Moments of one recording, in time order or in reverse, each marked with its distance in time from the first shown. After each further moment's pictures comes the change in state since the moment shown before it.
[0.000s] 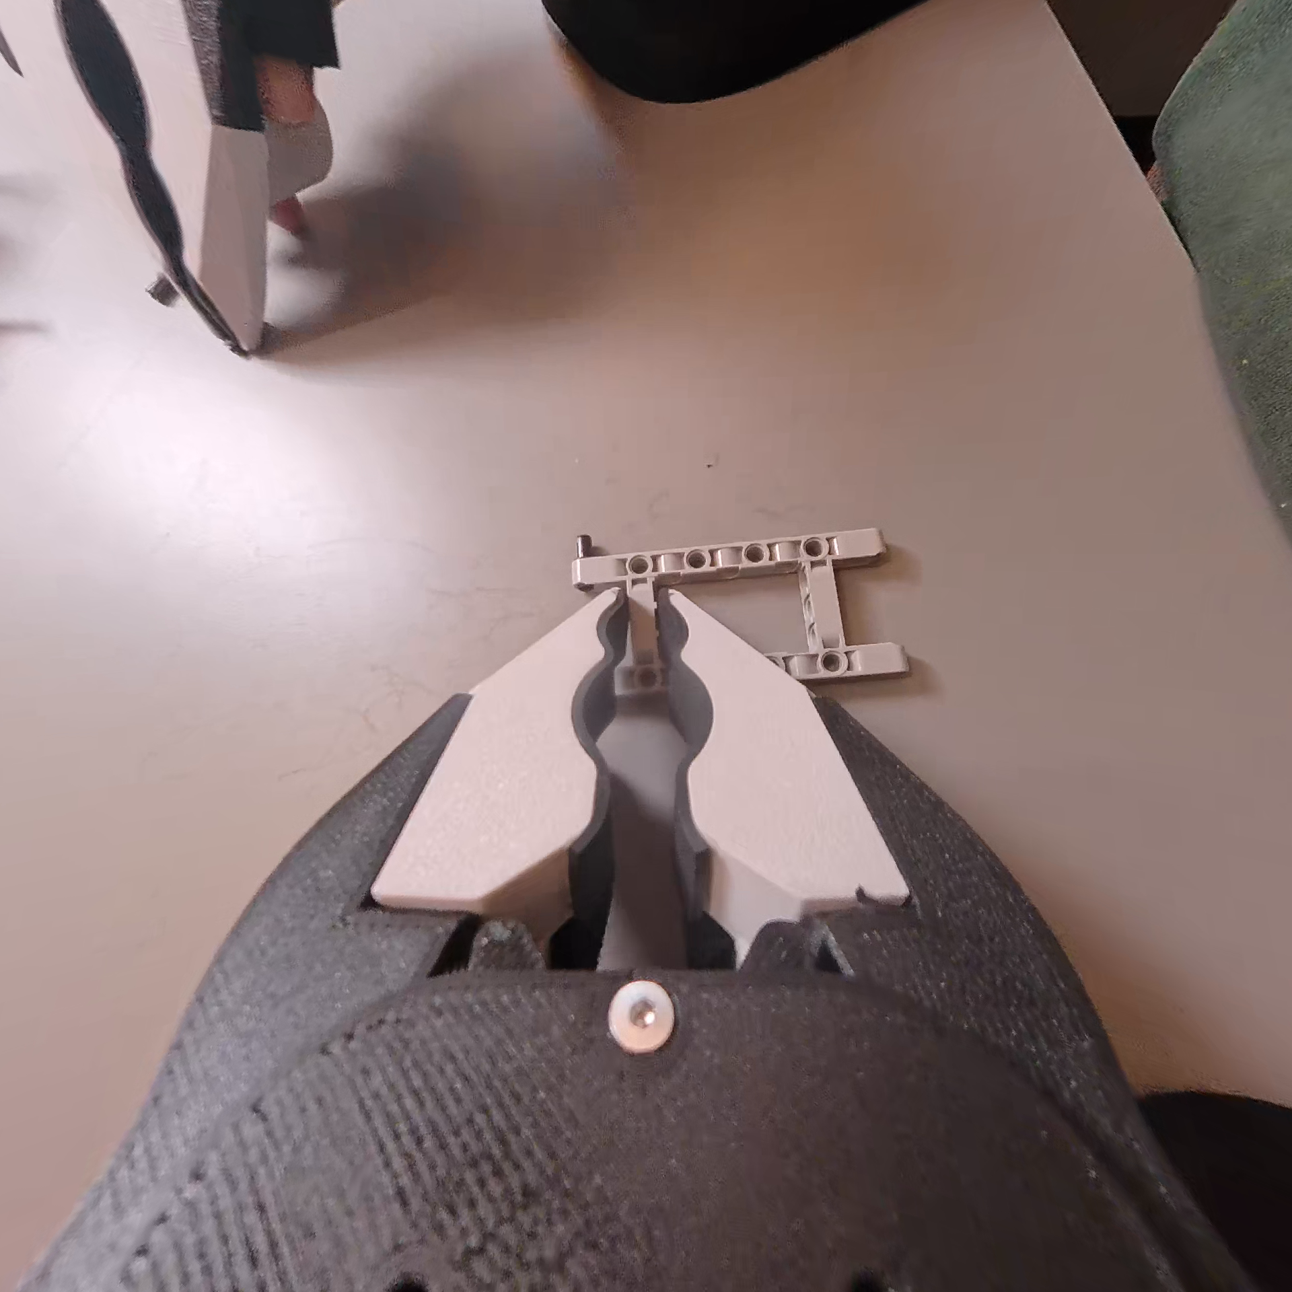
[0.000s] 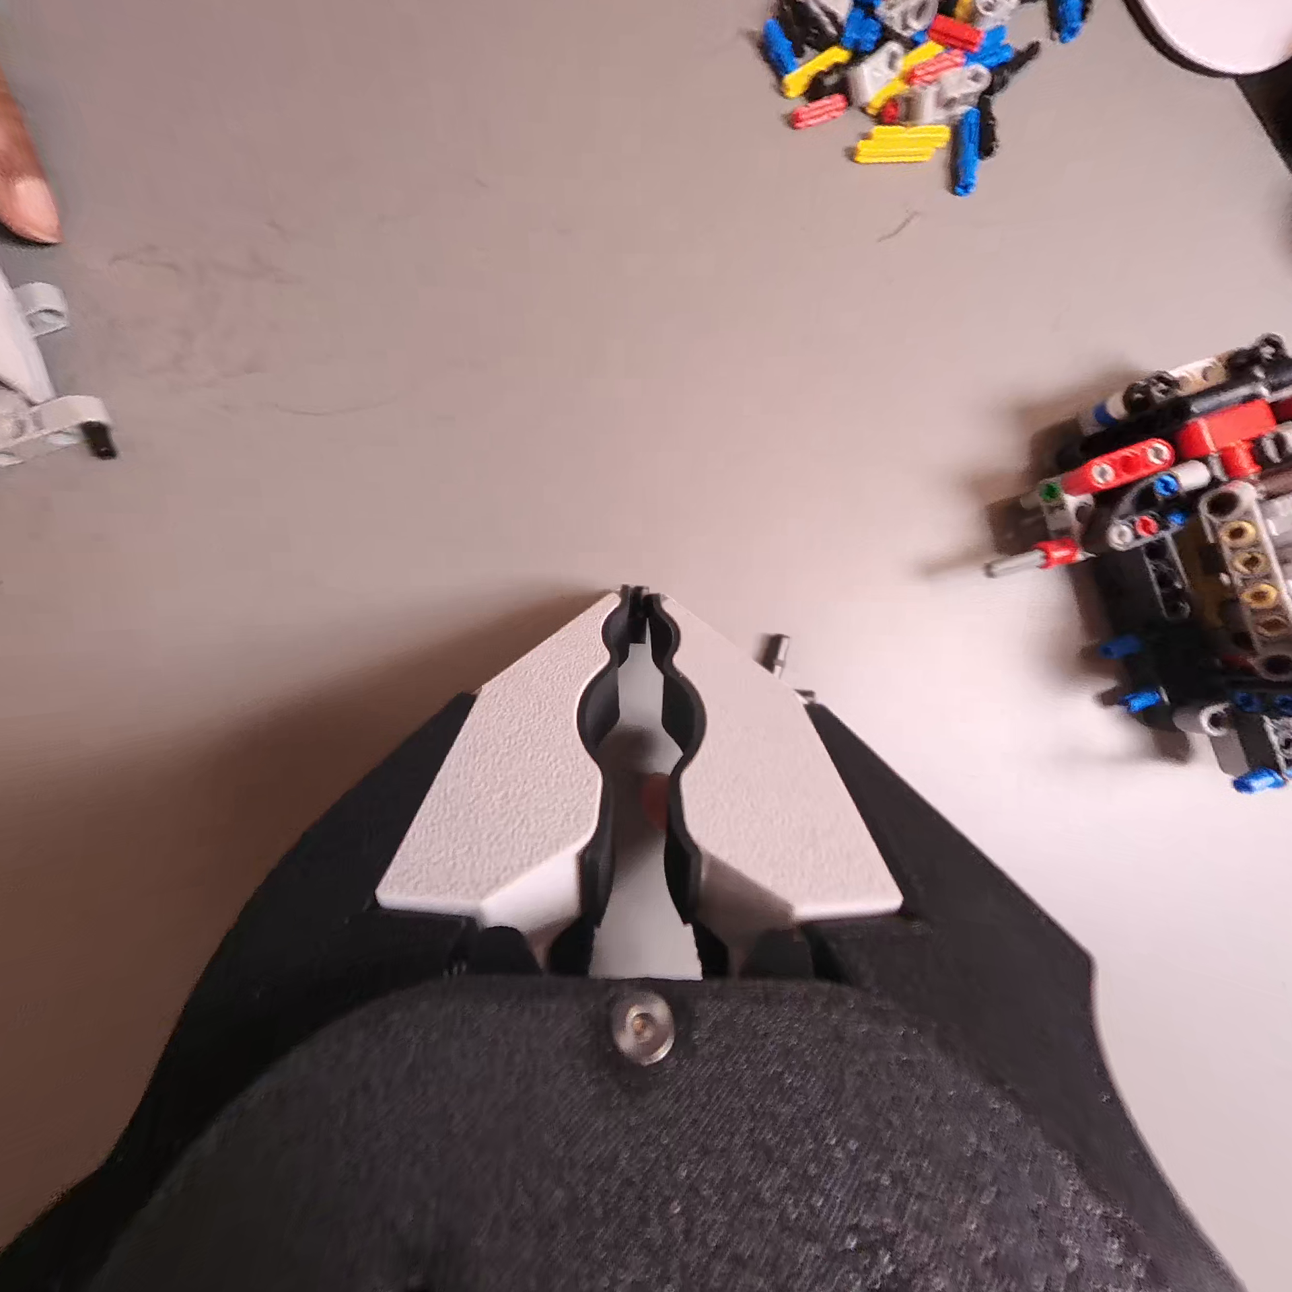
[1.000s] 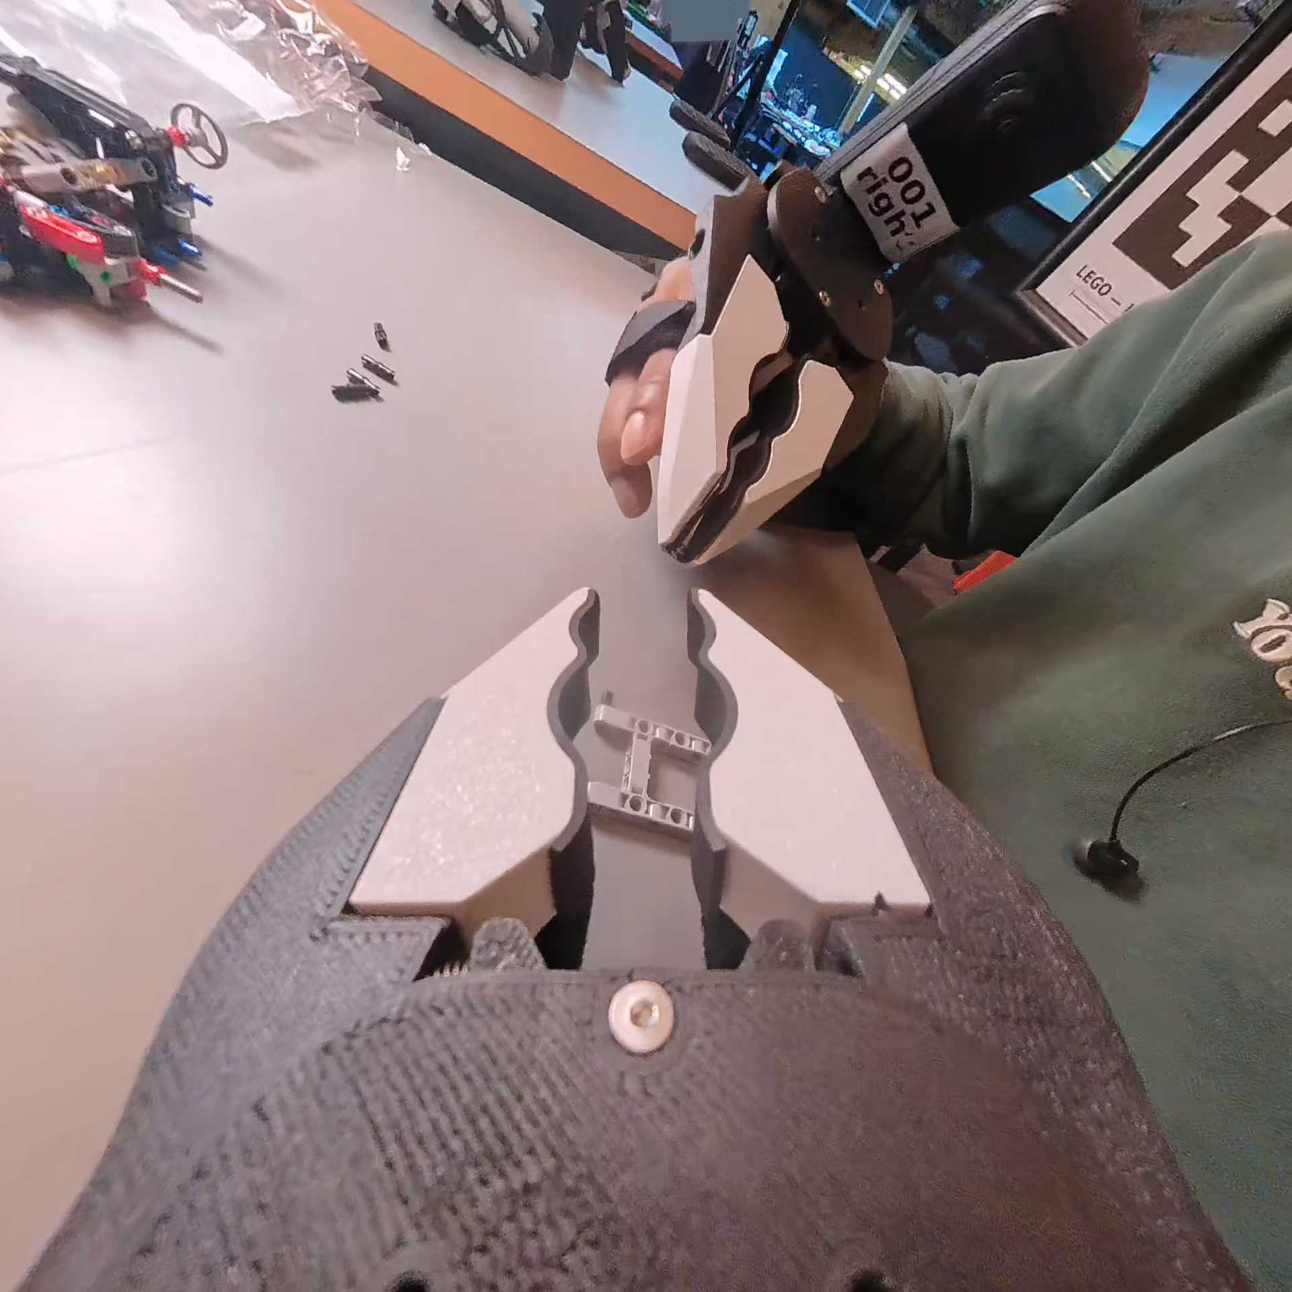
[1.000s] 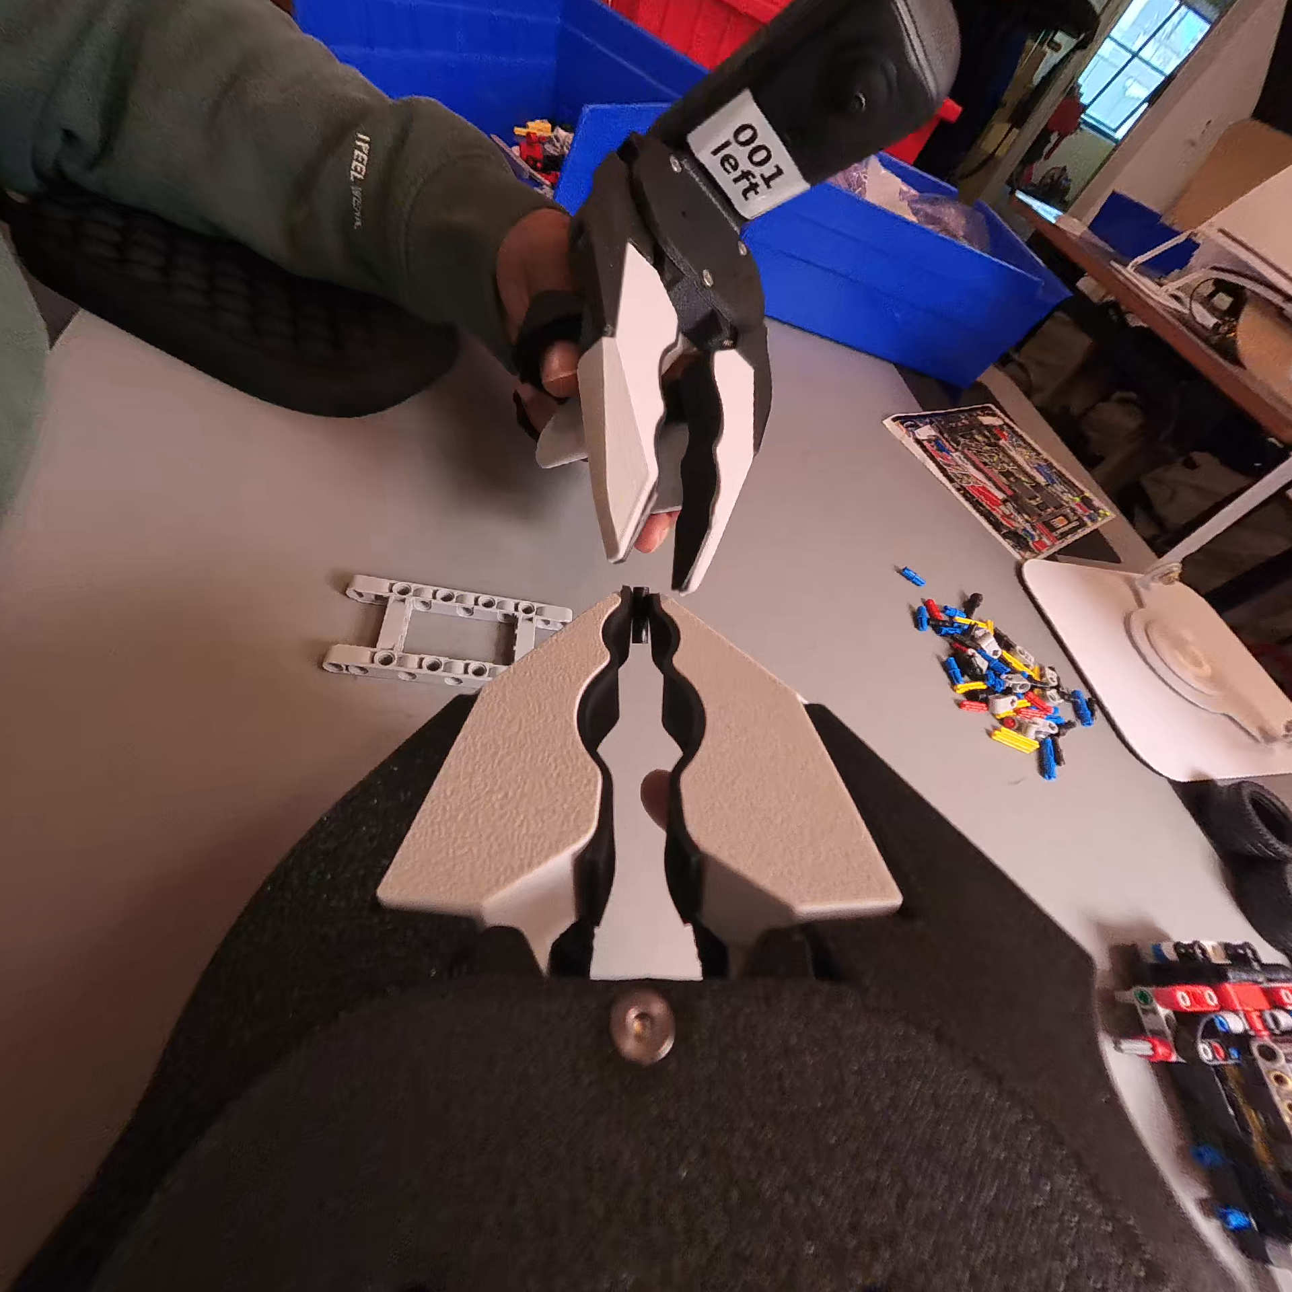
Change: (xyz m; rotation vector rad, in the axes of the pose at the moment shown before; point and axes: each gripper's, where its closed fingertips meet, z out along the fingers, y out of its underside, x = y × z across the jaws) left arm -0.039 -0.052 -0.046 0.471 0.123 -0.543; right arm -0.134 -0.086 -0.044 0.590 -0.083 -0.417
